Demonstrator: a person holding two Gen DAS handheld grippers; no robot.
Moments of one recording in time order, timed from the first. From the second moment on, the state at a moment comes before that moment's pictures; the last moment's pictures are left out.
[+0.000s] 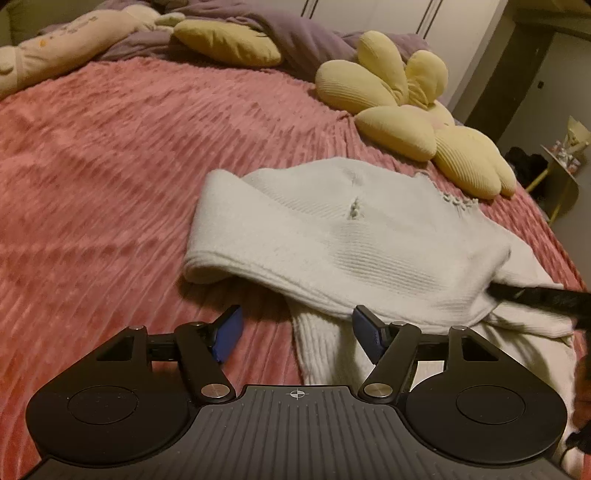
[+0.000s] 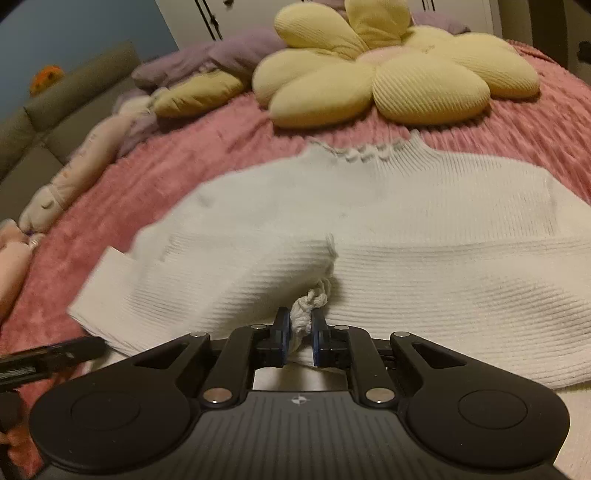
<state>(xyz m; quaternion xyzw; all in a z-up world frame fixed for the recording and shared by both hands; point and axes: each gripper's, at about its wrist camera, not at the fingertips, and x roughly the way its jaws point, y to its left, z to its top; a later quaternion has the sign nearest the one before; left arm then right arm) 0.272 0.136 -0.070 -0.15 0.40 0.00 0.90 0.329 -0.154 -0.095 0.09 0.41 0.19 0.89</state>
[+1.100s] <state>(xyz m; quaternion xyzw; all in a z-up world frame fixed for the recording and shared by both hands) 0.325 0.113 -0.074 -0.10 0.41 0.05 0.91 0.297 -0.276 -0.075 0.08 0.29 -0.02 0.95</state>
